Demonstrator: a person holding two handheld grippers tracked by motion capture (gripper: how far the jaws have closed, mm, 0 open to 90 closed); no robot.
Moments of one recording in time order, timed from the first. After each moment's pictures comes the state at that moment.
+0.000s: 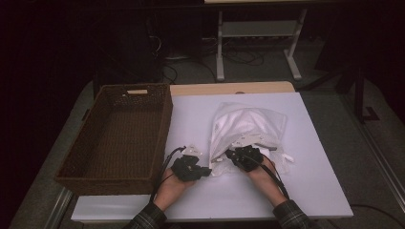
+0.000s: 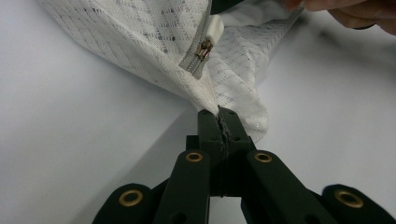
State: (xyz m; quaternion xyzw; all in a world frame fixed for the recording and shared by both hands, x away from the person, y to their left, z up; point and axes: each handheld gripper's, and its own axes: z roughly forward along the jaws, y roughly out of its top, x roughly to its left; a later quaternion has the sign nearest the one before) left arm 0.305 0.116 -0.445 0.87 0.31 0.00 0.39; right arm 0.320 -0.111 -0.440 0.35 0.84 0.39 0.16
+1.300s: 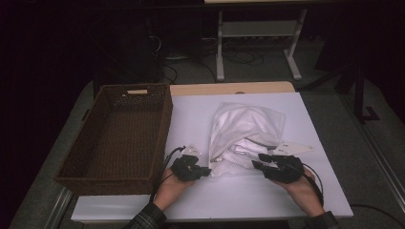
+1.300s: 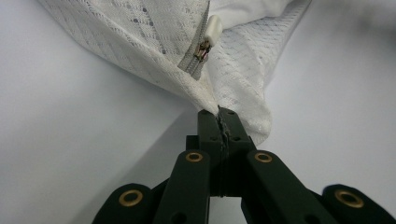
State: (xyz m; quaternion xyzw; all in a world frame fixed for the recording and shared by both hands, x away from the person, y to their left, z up) left arm 0.306 0.117 -0.446 0.87 0.31 0.00 0.39; right arm 0.267 -0.204 -0.406 0.38 0.80 0.43 0.15
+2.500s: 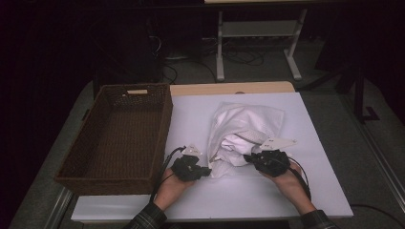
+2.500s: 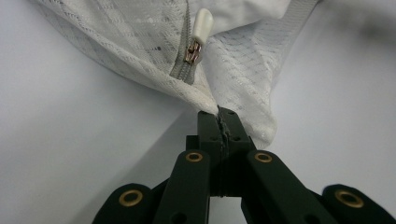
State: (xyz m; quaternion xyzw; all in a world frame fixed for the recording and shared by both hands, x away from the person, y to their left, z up) left arm 0.306 0.115 -0.446 0.87 0.31 0.00 0.39; right arm 0.294 -0.173 -0.417 0.35 0.82 0.43 0.14
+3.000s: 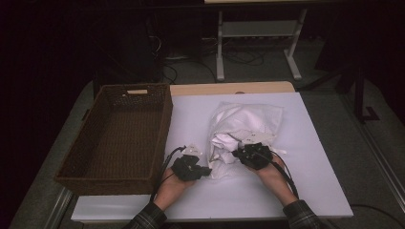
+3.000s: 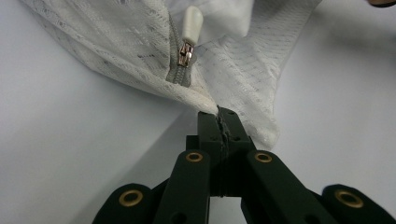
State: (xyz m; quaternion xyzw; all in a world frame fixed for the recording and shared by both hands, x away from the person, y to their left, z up) left arm 0.306 0.115 -0.445 0.87 0.31 0.00 0.39; right arm 0.319 -0.134 -0.426 0.35 0.83 0.41 0.15
